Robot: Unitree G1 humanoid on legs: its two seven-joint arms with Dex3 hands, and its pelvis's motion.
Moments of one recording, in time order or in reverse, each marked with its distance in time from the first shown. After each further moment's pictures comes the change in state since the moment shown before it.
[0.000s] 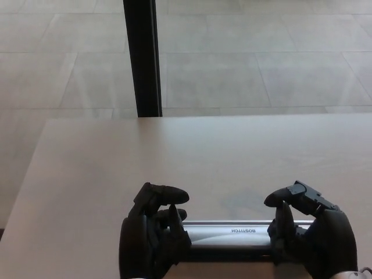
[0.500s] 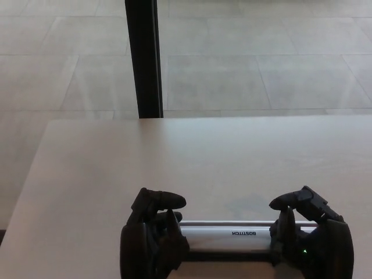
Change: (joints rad) left_arm -0.010 0.005 -0.034 0.150 0.049 -0.198 0.063; right_arm -0.021 0.075 -0.047 0.204 -0.040 -0.282 -0.014
